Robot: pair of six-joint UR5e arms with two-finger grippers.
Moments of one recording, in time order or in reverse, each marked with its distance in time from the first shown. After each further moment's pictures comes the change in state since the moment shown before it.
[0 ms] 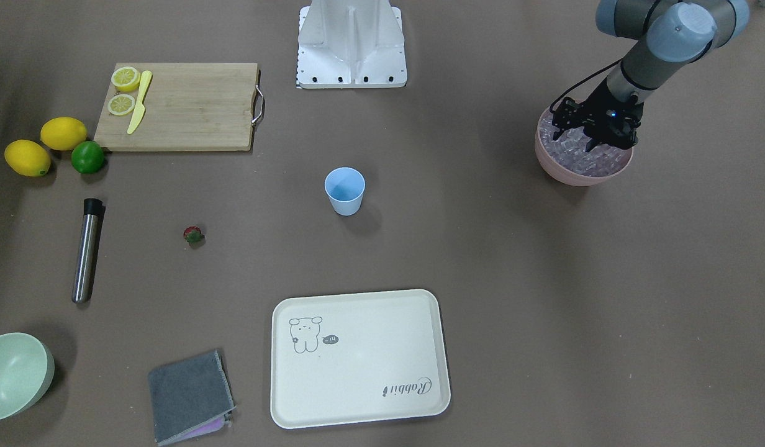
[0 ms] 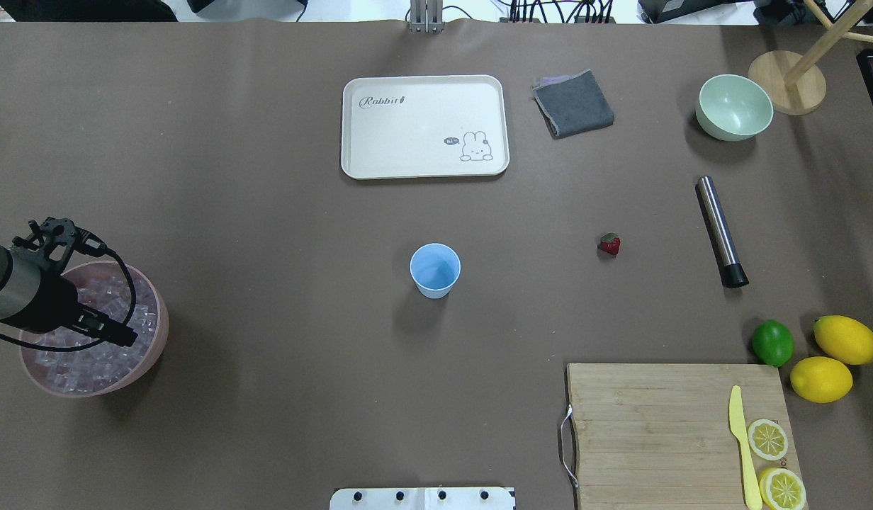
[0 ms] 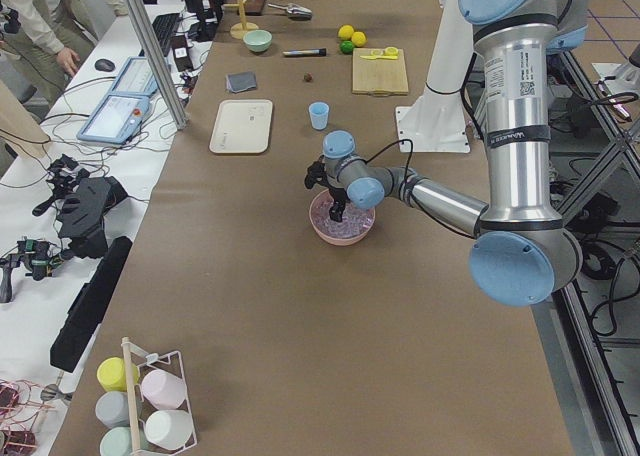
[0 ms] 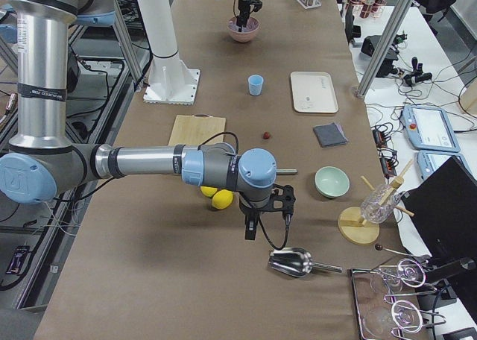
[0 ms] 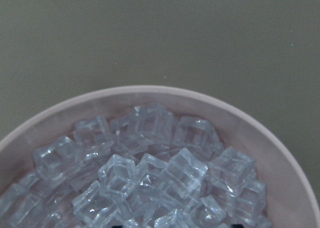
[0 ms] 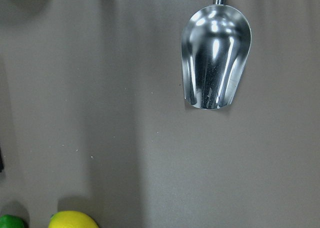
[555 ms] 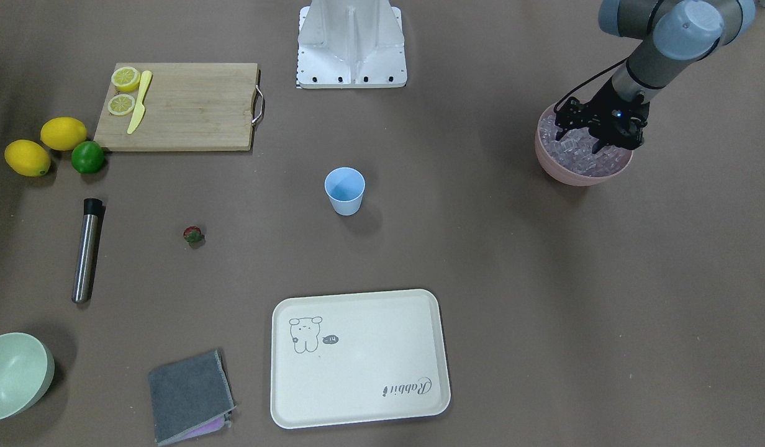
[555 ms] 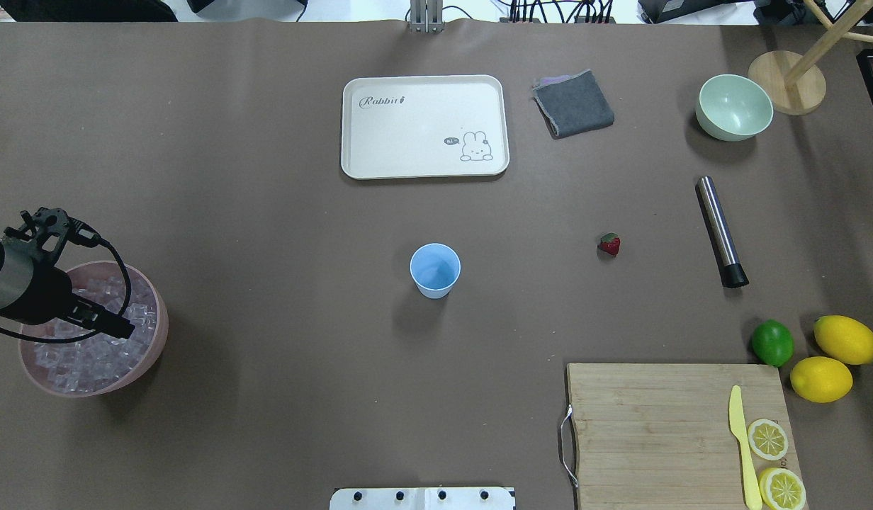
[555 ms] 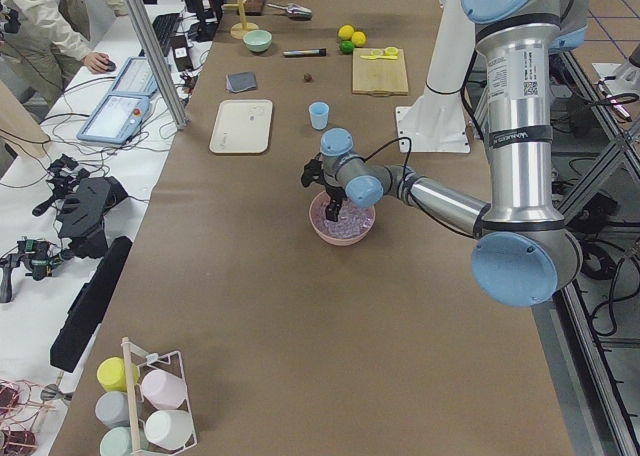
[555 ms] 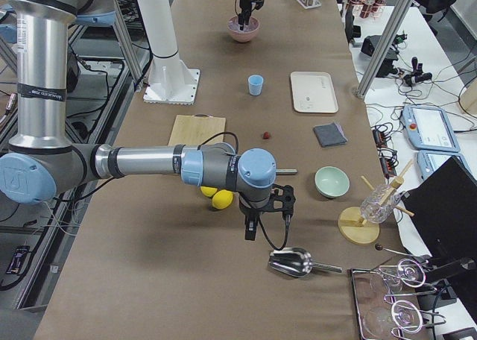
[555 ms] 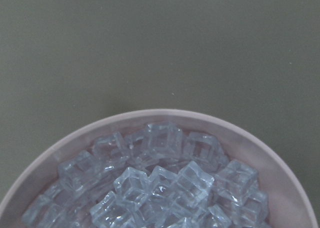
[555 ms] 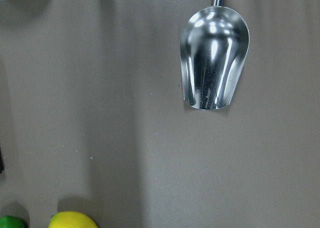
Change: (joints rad) left arm -0.021 -0.004 -0.010 0.013 0.000 0.010; right arm 0.005 0.000 0.000 0.000 0.000 0.000
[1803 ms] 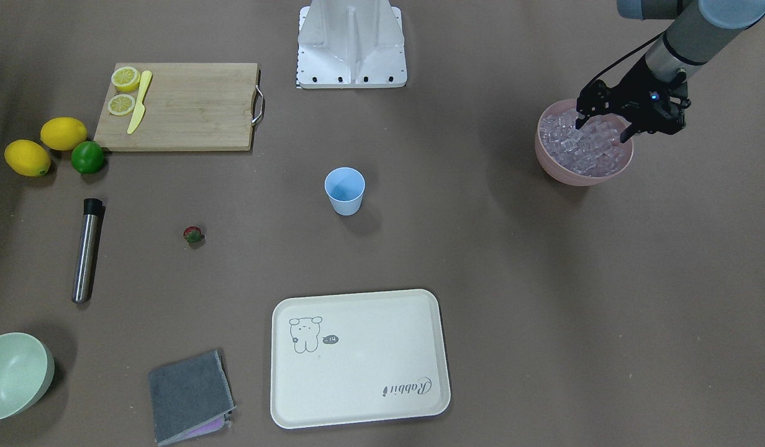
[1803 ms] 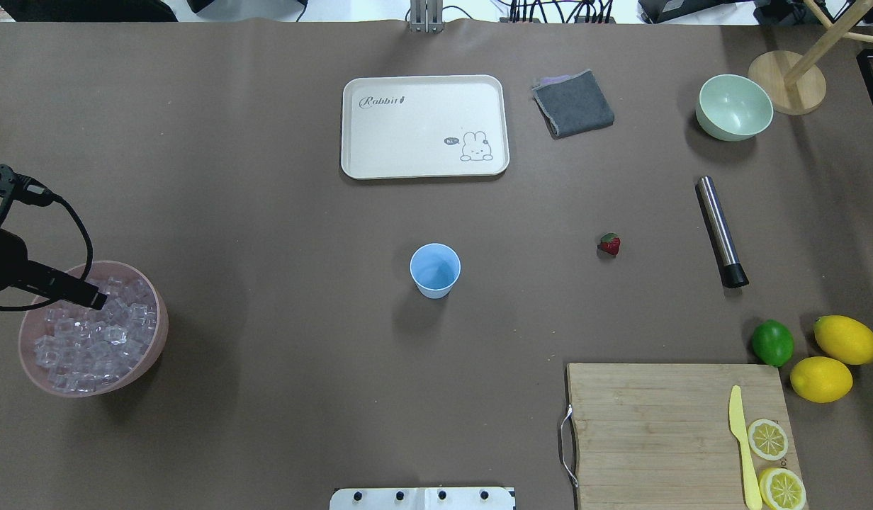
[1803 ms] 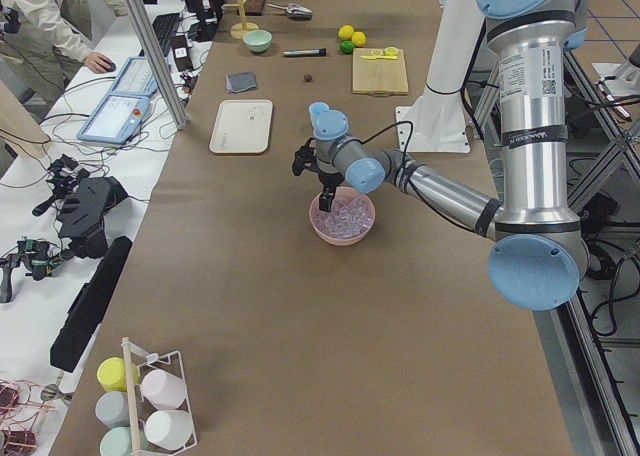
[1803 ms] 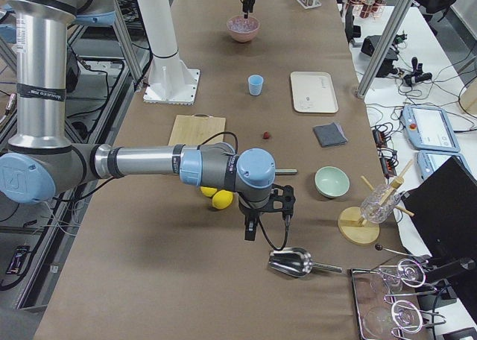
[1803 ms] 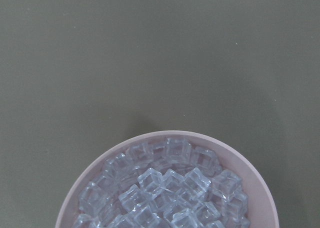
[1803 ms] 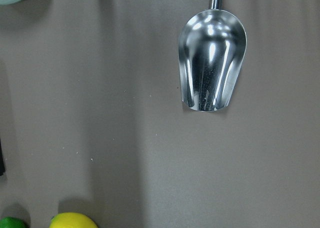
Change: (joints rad) left arm -0.122 0.003 -0.103 0.121 -0.064 0.031; right arm 0.010 0.000 0.002 0.000 0.003 0.000
